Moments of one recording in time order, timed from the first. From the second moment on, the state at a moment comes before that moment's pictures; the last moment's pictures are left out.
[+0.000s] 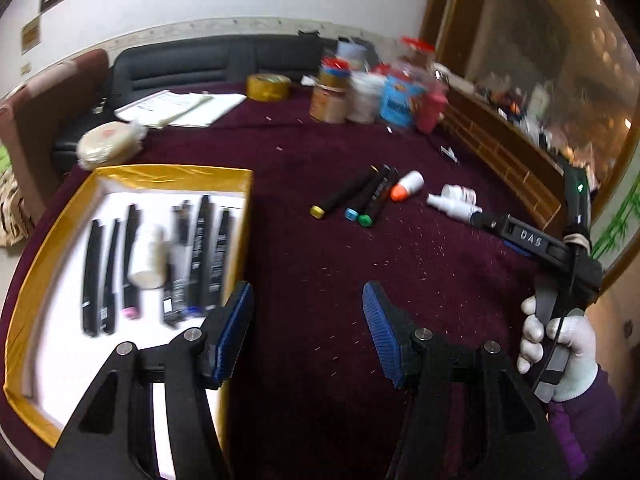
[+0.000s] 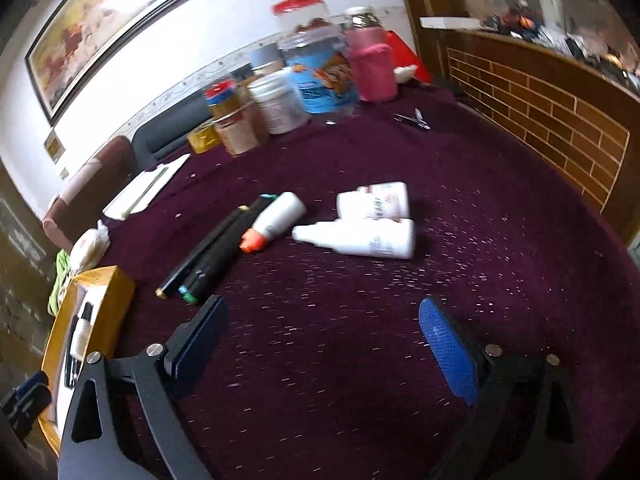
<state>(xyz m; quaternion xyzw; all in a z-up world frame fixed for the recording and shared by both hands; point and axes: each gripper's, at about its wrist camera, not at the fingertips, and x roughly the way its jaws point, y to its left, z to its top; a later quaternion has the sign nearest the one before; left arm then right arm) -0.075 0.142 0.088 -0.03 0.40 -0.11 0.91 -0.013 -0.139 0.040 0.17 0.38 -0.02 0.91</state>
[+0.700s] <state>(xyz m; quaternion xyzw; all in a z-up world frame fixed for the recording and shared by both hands) 0.107 0.016 0.023 0.12 0.44 -0.17 0.87 -0.012 -0.191 0.007 0.25 0.37 0.00 0.89</state>
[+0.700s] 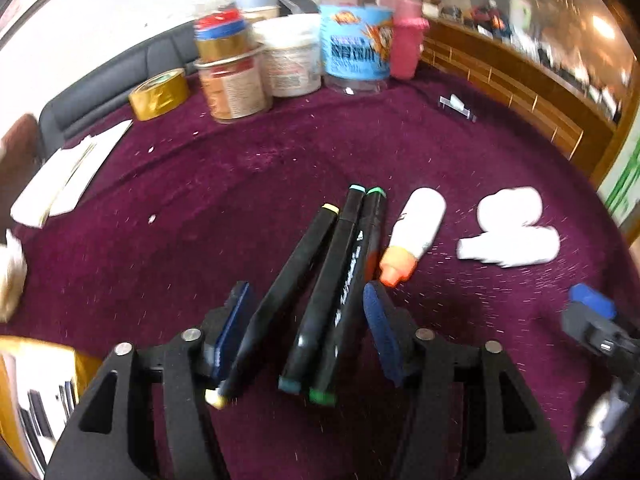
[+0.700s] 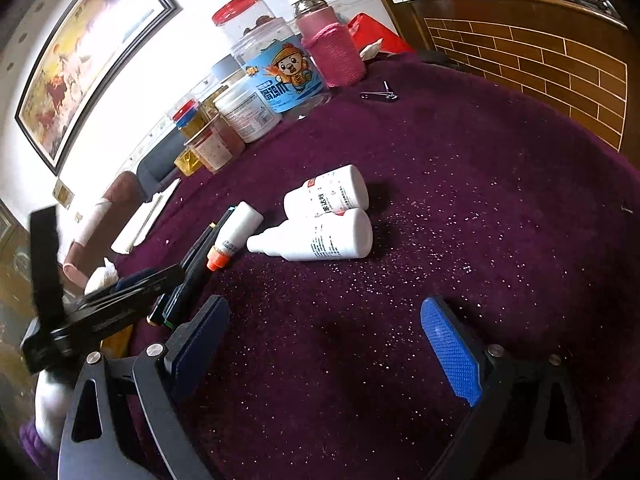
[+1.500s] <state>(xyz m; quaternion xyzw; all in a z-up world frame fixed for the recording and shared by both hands) -0.029 0.067 0.039 0.00 0.46 -0.17 0.87 -0.014 -0.190 0.007 0.25 0.37 0.00 0.89</state>
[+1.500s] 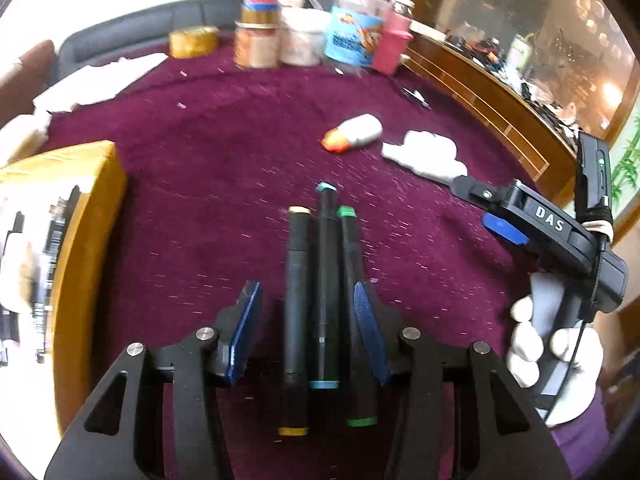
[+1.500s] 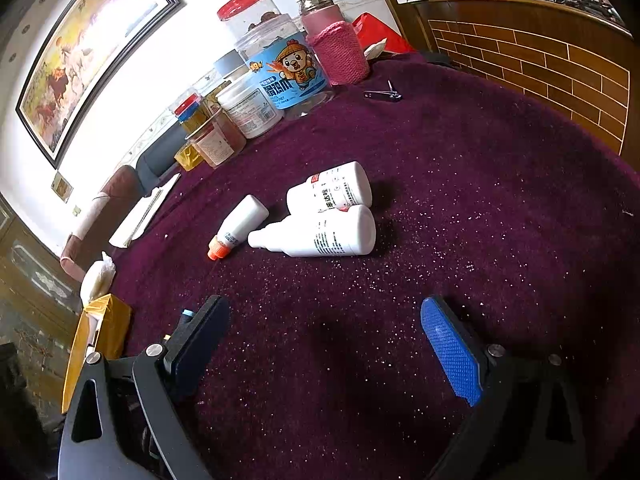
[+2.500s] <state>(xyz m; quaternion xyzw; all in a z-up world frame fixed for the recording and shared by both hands) -0.027 0.046 0.012 0.09 0.45 -0.16 0.88 -0.015 -0.188 0.008 0.24 0.37 0.00 0.90</state>
